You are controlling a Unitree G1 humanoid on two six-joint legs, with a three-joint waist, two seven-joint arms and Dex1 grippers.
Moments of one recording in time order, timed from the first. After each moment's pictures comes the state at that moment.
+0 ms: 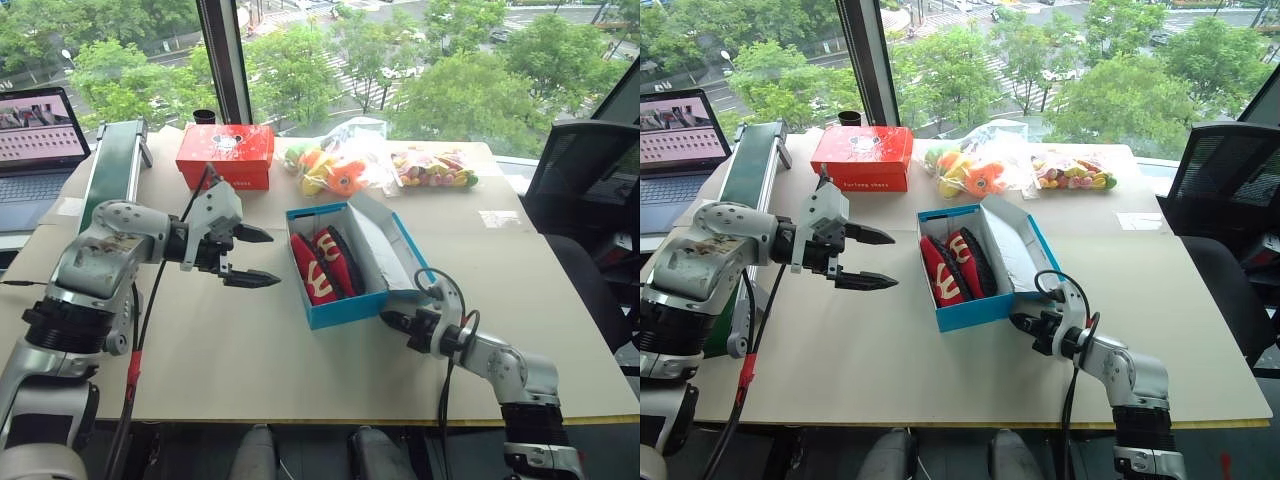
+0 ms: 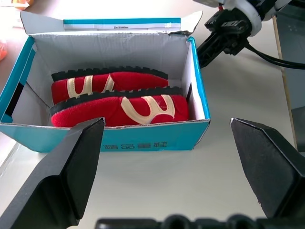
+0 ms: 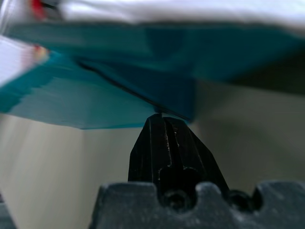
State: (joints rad) left arm -0.73 0.87 -0.17 0.01 -0.39 0.58 -1.28; right arm -0.26 -0.30 -0.21 0.08 0.56 0.90 0.53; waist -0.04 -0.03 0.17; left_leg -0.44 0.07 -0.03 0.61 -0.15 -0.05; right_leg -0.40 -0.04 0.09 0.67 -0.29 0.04
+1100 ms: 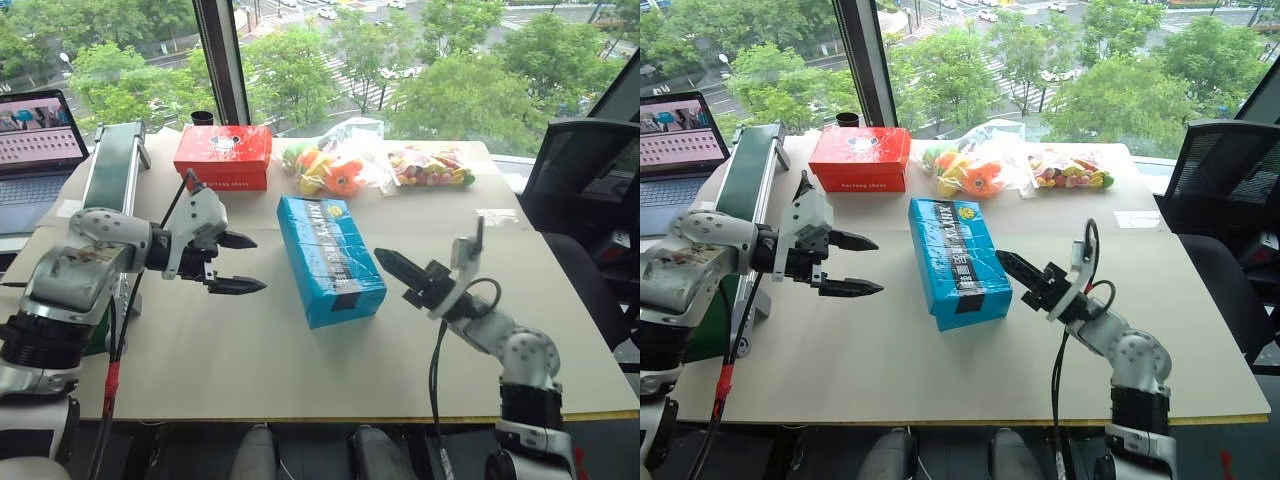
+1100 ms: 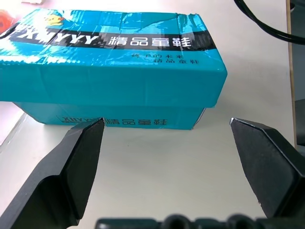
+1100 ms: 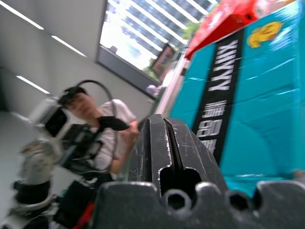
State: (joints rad) left arm -0.63 0.93 -0.09 -0.11 -0.40 0.66 -1.25; right arm -0.49 -0.26 -0.27 0.07 0.98 0.89 0.54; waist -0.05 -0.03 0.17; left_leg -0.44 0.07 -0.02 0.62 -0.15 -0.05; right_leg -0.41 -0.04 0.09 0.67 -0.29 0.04
